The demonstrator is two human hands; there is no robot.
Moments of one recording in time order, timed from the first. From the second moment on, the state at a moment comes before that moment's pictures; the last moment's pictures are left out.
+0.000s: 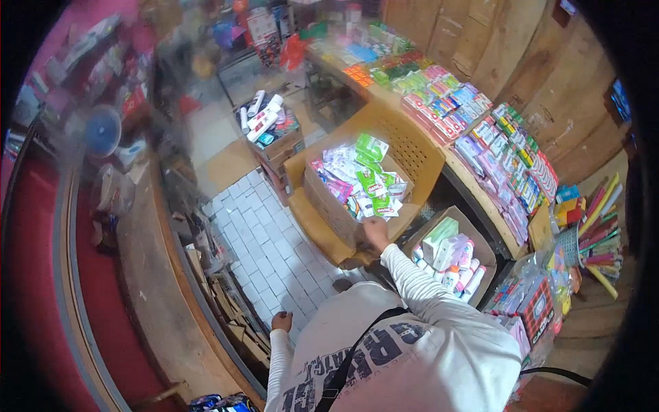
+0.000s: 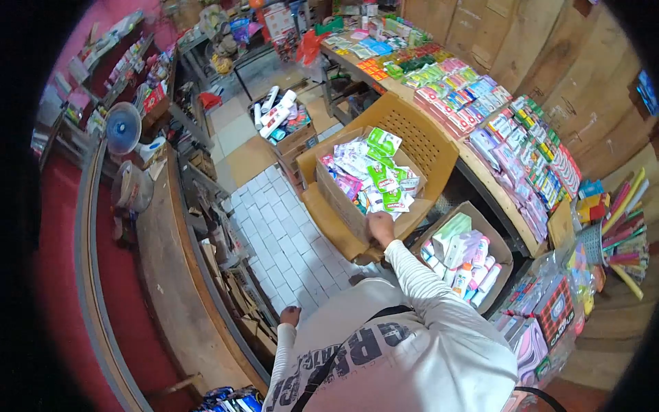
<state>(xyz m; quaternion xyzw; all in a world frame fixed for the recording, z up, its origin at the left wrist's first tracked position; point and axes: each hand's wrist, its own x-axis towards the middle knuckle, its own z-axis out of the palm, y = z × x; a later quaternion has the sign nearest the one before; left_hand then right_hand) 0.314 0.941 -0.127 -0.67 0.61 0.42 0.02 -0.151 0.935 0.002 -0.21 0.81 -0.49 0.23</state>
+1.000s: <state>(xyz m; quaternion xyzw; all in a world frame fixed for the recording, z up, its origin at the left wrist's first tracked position) -0.025 0.802 0.148 -0.27 0.84 0.39 -0.26 -0.267 0.917 0.114 -0.42 0.69 -0.41 0.42</state>
